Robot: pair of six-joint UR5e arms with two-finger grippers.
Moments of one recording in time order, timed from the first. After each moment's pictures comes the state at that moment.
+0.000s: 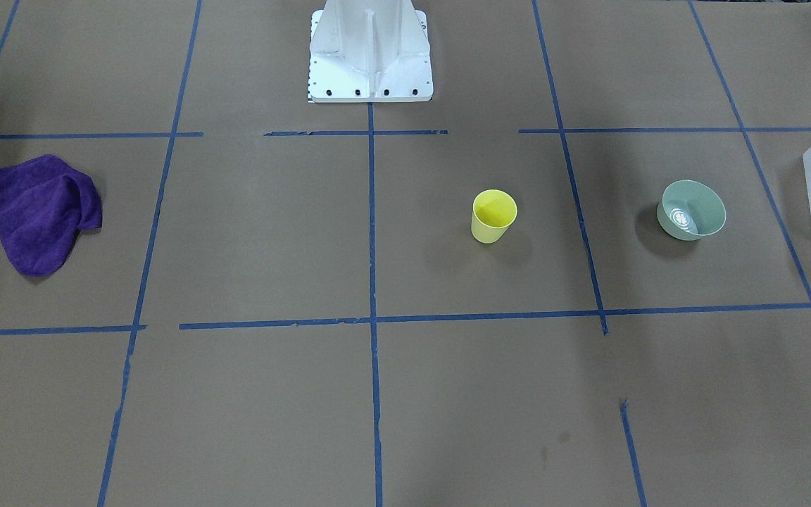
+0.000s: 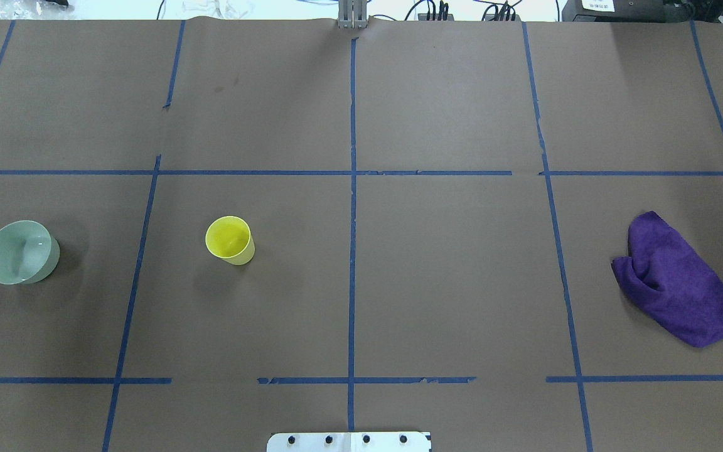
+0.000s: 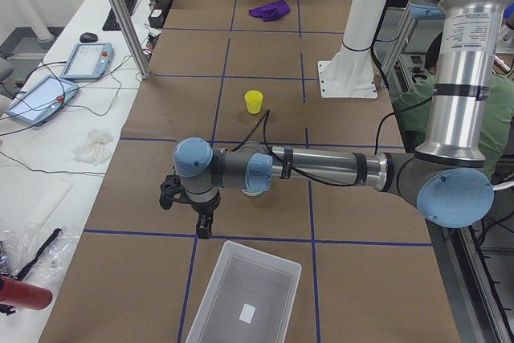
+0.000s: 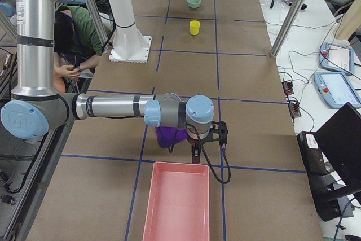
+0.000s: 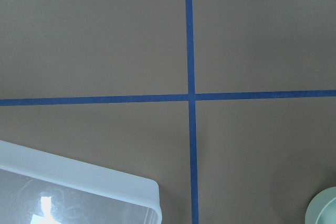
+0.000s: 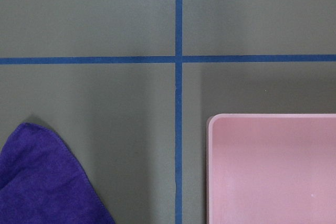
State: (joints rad) left arm -1.55 -1.63 -1.58 -1.57 -2.34 -0.02; right arm 1.60 -1.66 1.73 -1.63 2.38 0.01
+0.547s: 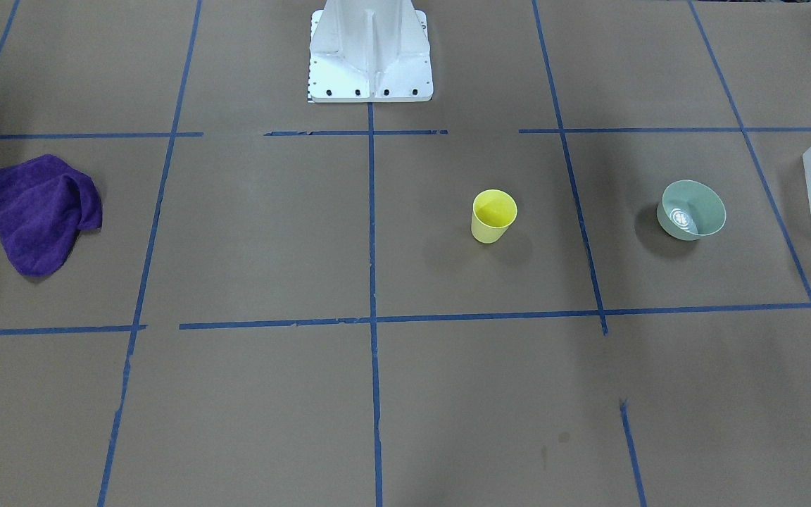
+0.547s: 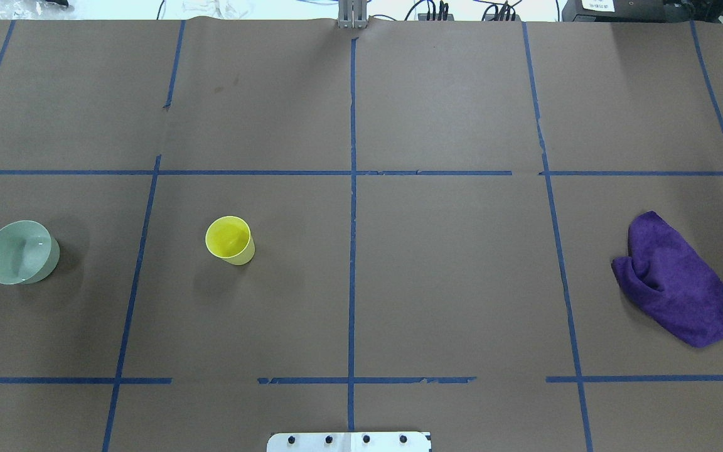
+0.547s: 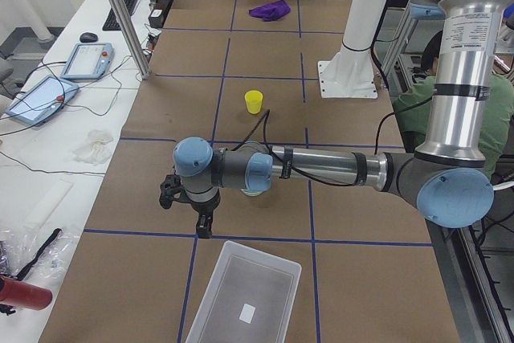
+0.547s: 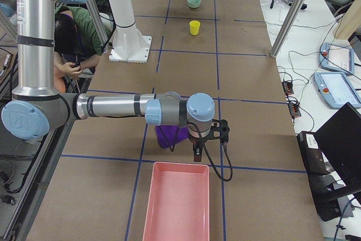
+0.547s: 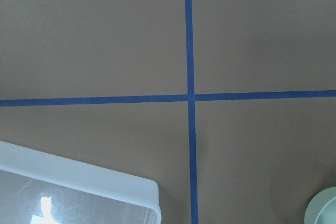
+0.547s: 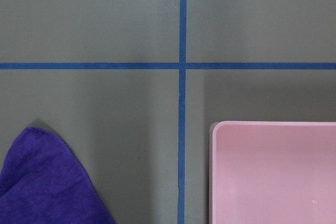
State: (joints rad) left arm -1.55 -1.63 -1.61 -1.57 -2.35 -0.03; right arm 1.60 -1.66 1.74 -1.62 2.38 0.01
